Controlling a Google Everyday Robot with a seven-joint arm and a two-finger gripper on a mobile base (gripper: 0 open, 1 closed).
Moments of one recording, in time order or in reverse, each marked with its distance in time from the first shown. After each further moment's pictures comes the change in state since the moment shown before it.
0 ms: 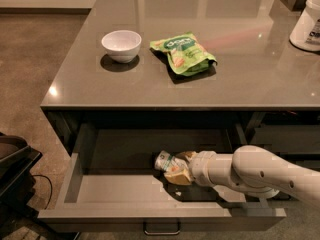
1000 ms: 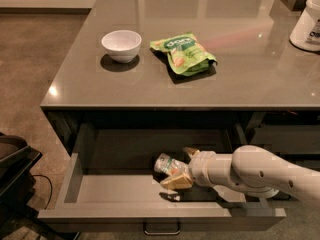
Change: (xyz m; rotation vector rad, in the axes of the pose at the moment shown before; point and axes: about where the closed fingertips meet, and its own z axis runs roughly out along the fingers) arm 0.000 0.000 0.000 0.000 0.000 0.000
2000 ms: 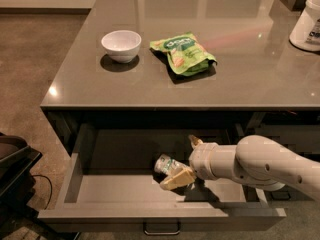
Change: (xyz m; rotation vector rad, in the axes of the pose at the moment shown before) arm -0.034 0.002 -0.025 0.001 -0.003 -0.035
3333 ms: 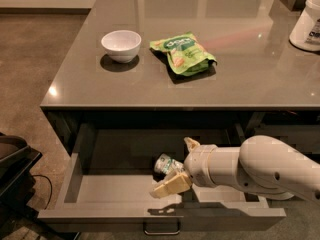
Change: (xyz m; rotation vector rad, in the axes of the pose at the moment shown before) arm -0.042 0.052 -0.034 -0.031 -0.008 0.067
